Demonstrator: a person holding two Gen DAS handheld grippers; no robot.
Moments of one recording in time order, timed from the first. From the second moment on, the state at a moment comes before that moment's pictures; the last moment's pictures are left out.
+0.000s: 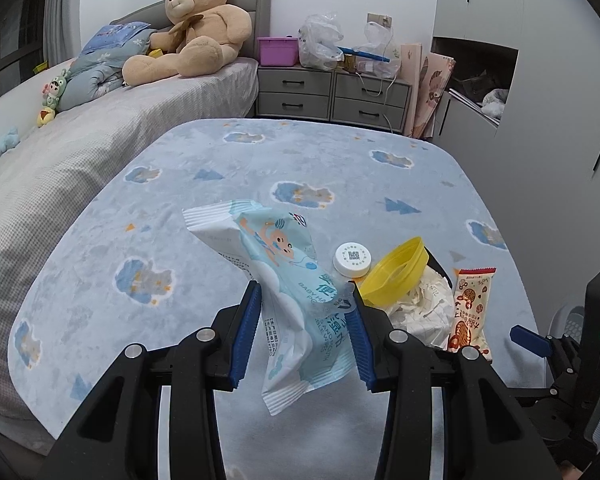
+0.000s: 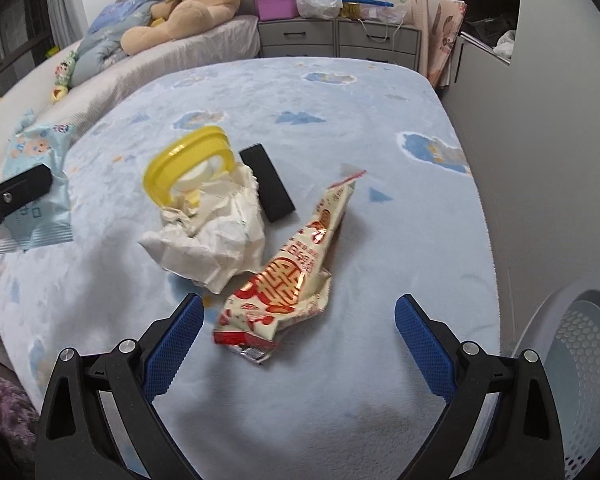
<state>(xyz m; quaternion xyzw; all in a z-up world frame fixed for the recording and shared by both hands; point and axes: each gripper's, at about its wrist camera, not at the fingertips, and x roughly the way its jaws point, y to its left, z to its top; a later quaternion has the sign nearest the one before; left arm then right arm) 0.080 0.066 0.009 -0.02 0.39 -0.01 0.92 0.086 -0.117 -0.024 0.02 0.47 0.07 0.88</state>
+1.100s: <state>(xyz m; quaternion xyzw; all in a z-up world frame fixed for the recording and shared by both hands) 0.078 0.048 -0.005 0.00 0.40 -0.02 0.92 0.114 -0.138 -0.034 0.03 0.47 0.04 0.88</state>
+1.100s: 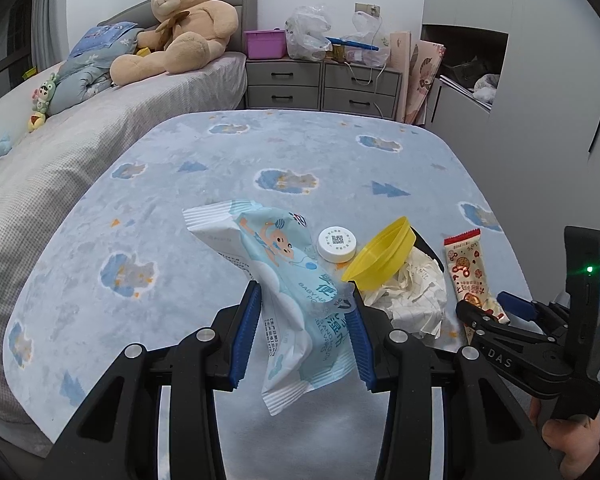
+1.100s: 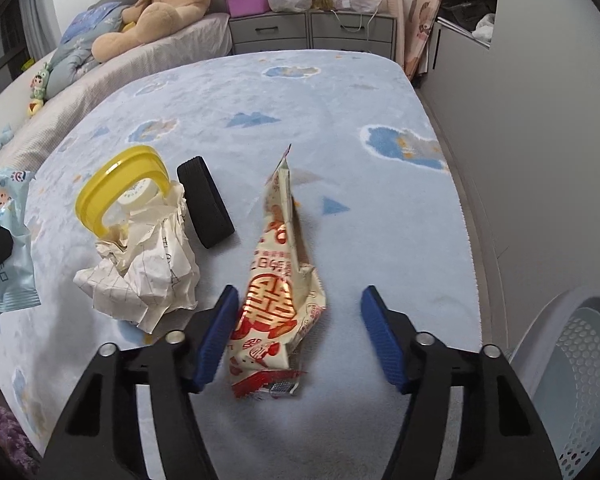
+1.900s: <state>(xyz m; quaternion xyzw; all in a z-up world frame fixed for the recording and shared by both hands) 0.053 0.003 0.004 0.03 0.38 -0.09 0.92 0.047 -0.184 0.017 0.09 0.42 0.05 0.90</state>
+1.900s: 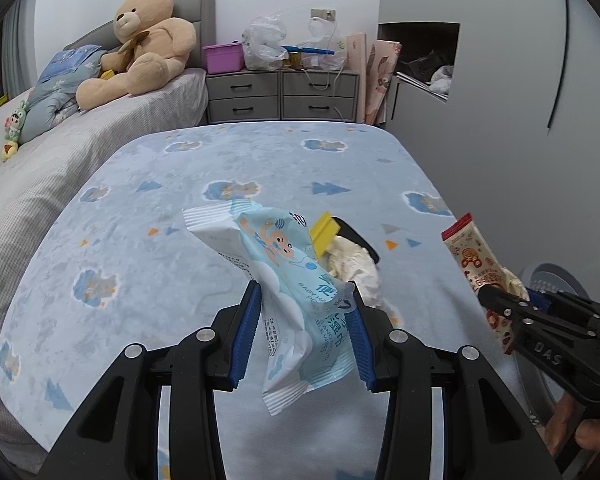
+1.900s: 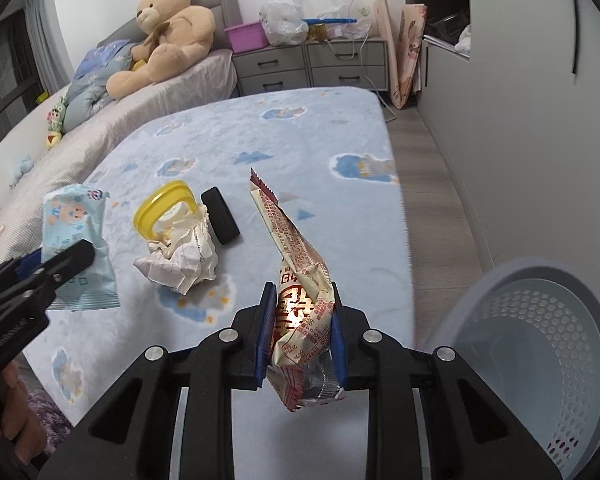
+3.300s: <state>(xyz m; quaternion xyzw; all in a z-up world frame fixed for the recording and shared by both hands) 0.002 -0.247 -0.025 0.12 0.41 -0.36 0.83 -0.086 -0.387 0.009 0.21 0.41 -0.13 0.88</state>
